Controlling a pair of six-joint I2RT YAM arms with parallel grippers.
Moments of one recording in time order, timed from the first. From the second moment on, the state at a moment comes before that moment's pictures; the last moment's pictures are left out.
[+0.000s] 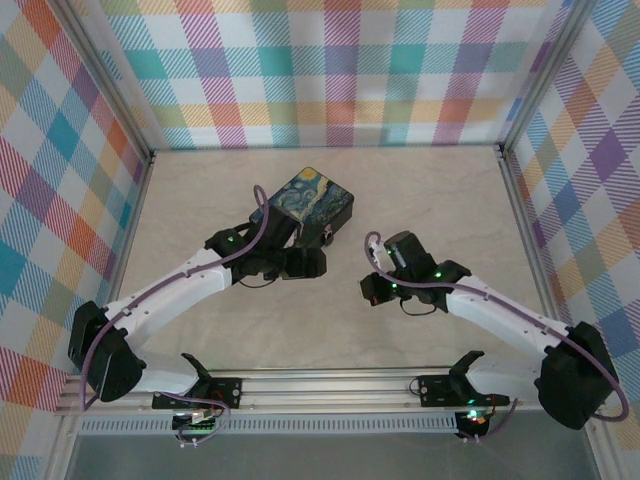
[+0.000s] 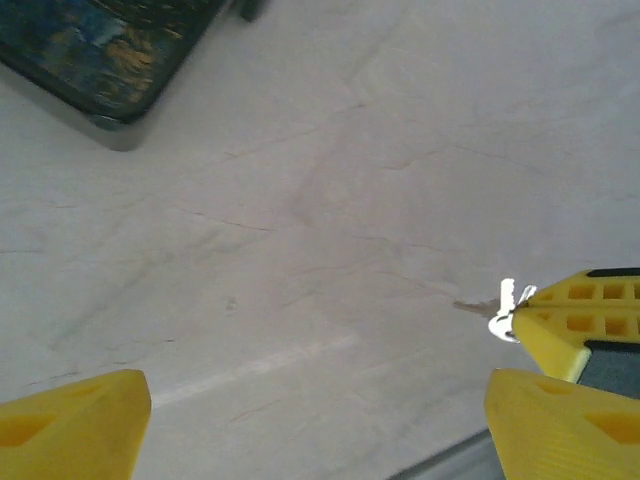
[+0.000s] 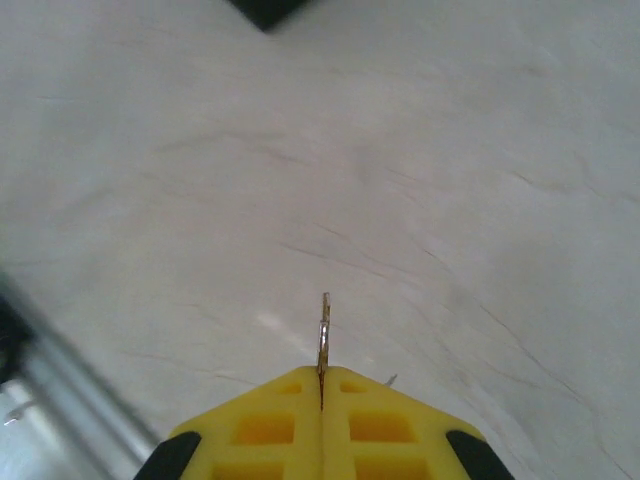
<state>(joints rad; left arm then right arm) -0.72 1.34 1.13 -0.76 0.14 -0.71 0.66 1.14 0.74 -0.48 -0.33 0.35</state>
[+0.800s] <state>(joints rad) -0.62 1.29 0.97 -0.42 0.58 -0.68 0.56 1.33 0.87 -0.29 -0.87 0.25</state>
